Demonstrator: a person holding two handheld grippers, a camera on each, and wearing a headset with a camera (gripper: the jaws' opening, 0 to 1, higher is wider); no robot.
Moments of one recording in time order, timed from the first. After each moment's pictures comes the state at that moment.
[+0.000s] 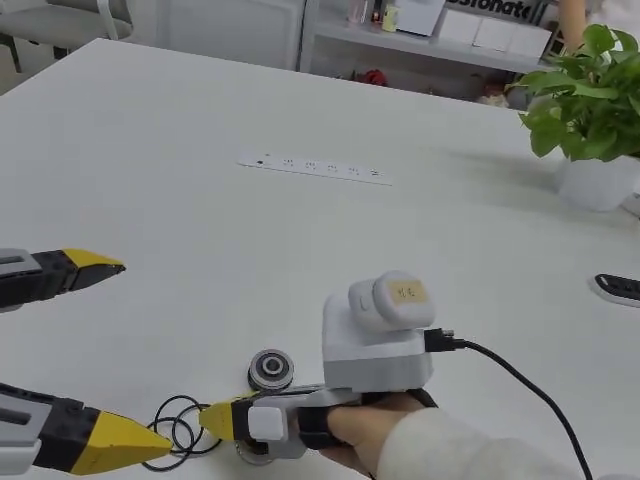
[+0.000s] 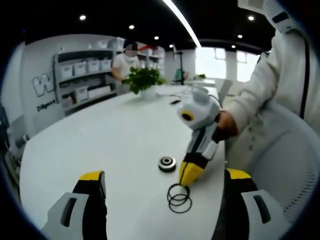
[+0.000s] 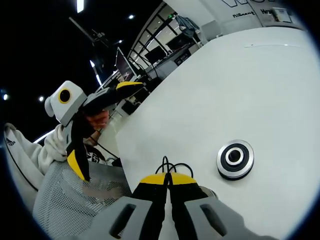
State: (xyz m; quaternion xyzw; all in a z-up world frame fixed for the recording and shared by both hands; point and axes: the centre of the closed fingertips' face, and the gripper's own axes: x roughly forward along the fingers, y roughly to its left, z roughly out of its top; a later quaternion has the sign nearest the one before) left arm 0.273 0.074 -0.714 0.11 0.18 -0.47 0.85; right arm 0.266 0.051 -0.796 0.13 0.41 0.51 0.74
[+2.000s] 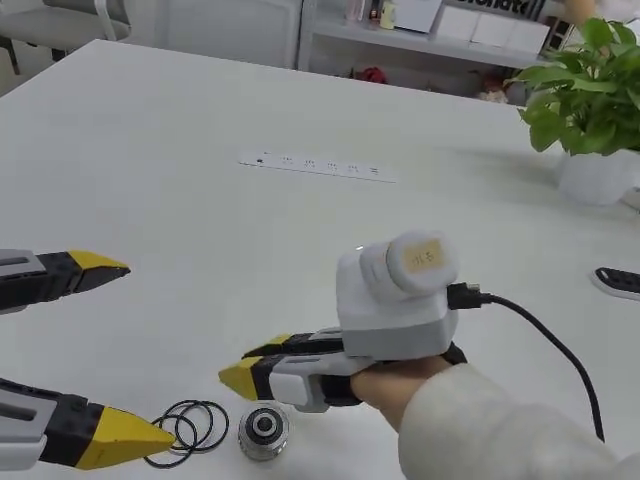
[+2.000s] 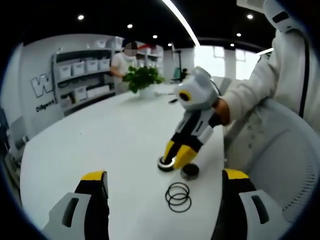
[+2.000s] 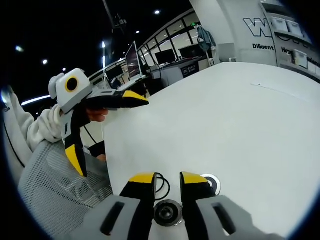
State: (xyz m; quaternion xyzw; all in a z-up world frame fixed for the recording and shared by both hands) left arm 0.271 0.073 -0.715 0.12 0.18 -0.48 0.85; right arm 0.299 0.032 -0.766 0.00 0.32 0.52 0.79
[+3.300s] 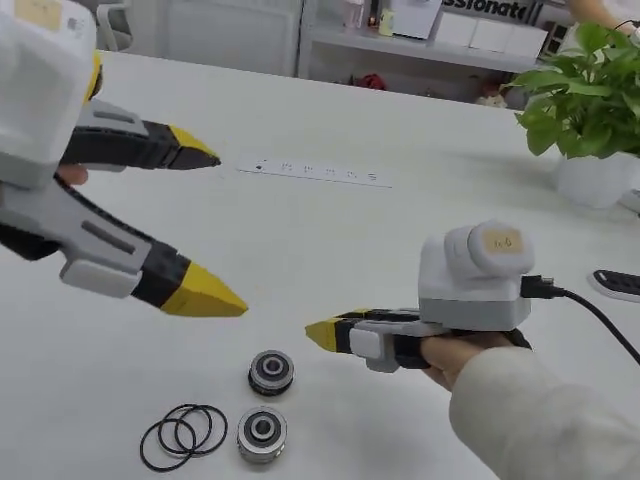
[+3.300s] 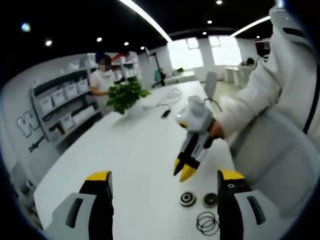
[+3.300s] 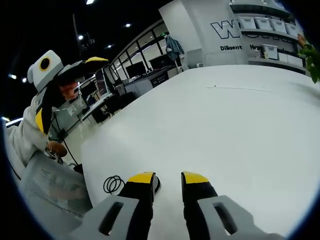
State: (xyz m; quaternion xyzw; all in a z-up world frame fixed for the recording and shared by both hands) left arm 0.333 0.012 -0.630 0.22 0.12 -0.54 0.80; right arm 0.357 -0.045 -0.770 0.04 0.32 0.41 0.85
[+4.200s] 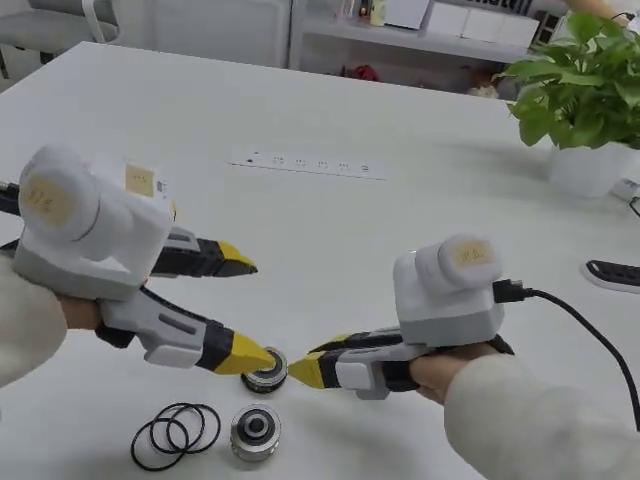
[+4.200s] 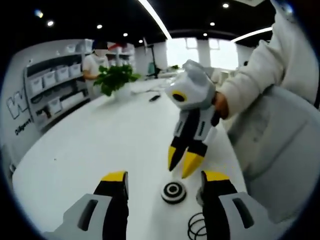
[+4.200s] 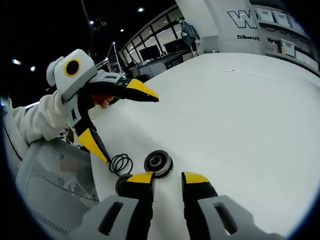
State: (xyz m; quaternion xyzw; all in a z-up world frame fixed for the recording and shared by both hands) left arm 0.326 -0.010 -0.739 0.18 0.18 -0.57 0.78; right arm 0.326 -0.030 -0.798 0.00 0.37 0.48 0.80
